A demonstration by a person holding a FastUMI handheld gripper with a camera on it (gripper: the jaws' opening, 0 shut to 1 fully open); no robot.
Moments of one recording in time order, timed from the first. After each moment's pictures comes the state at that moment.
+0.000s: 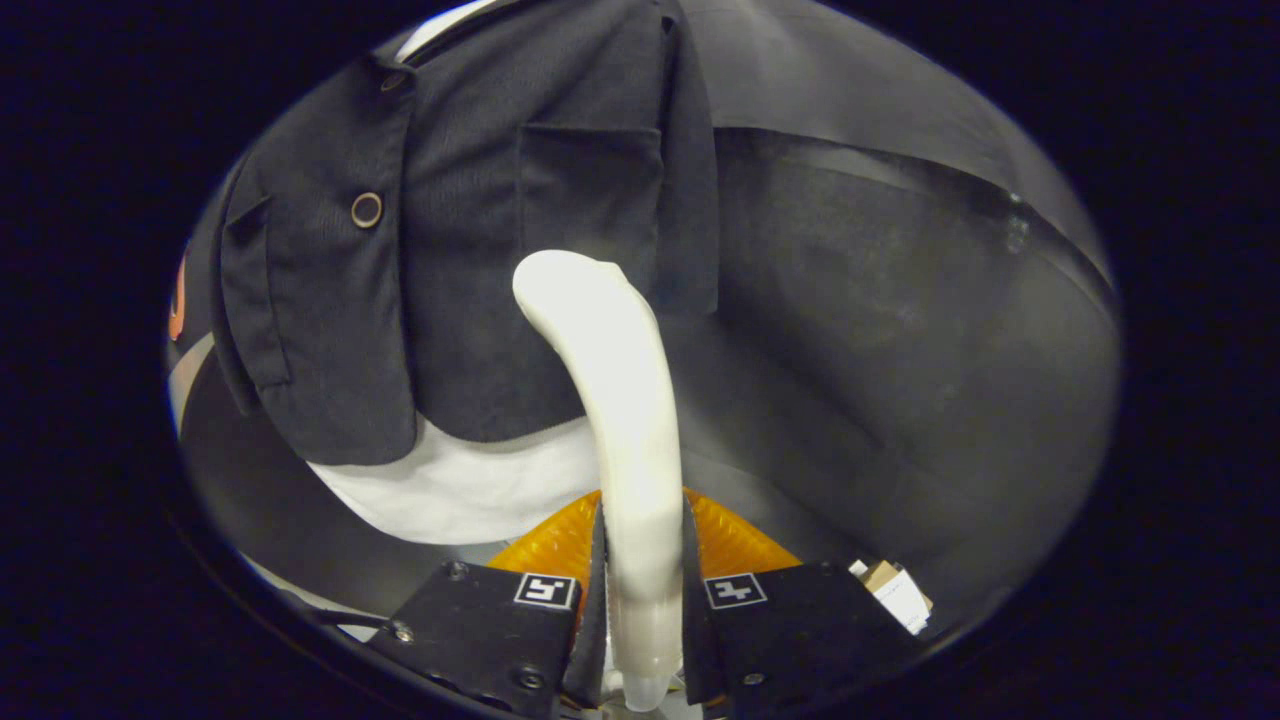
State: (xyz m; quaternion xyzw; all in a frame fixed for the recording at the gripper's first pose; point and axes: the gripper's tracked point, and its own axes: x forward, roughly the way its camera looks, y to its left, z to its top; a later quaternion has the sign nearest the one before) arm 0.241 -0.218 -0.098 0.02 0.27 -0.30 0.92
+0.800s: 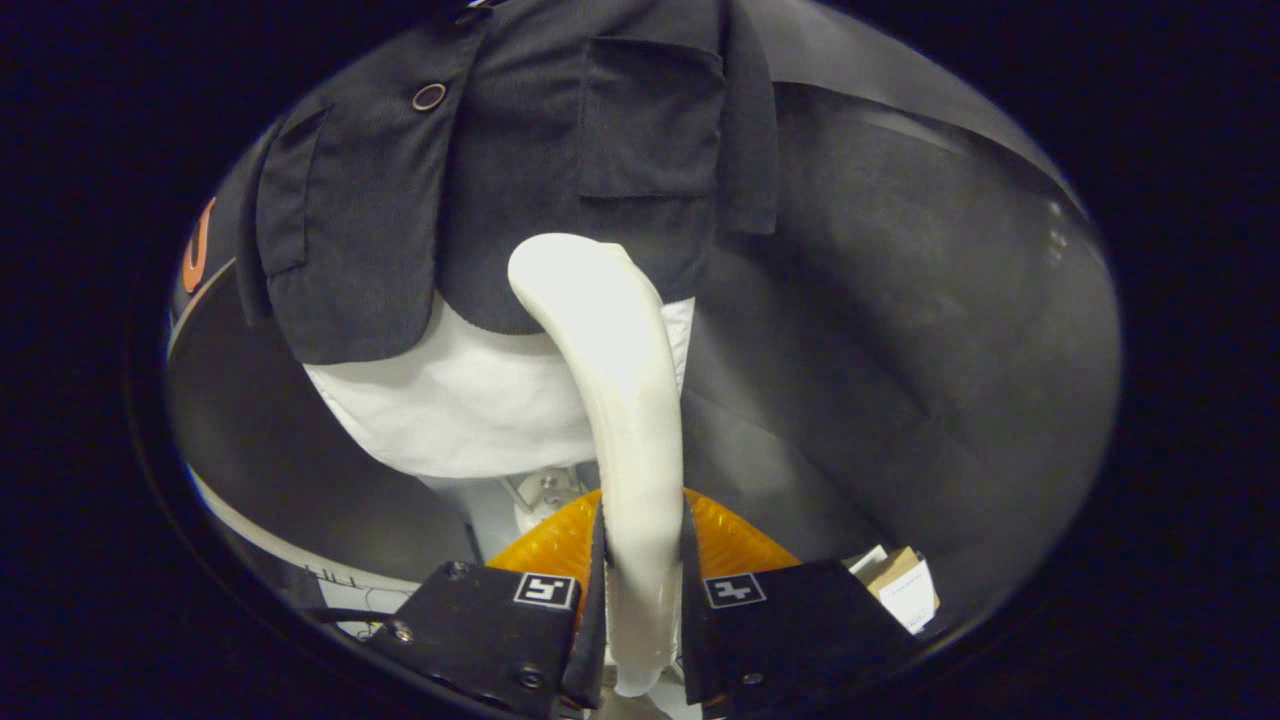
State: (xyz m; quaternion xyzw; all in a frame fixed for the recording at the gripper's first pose) arm 0.236 -0.199 -0.154 0.02 0.32 -0.23 0.92
